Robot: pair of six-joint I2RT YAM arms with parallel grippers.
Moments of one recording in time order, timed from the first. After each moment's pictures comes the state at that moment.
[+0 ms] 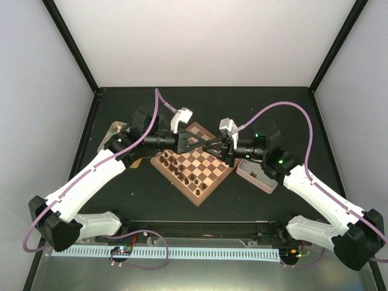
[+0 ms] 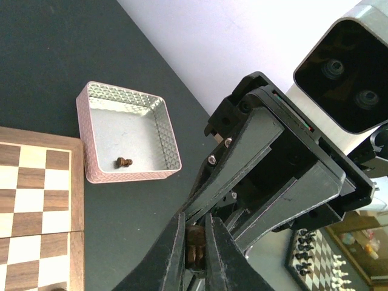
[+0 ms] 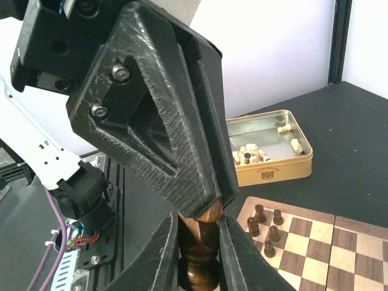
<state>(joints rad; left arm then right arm) -0.65 1.20 1.19 -0.45 0.68 -0.51 0.63 1.08 0.86 -0.01 -0.76 0.07</state>
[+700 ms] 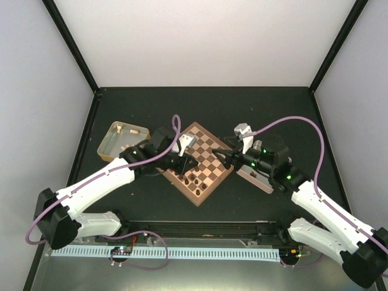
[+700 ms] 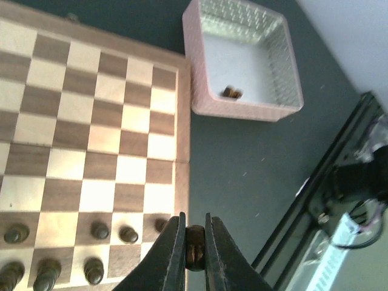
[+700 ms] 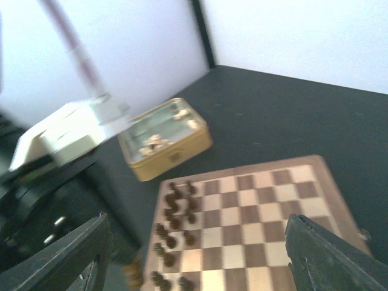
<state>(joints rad) -0.76 1.20 0.96 -0.52 0.33 -0.34 0.63 0.89 0.68 -0.03 -0.35 0.21</state>
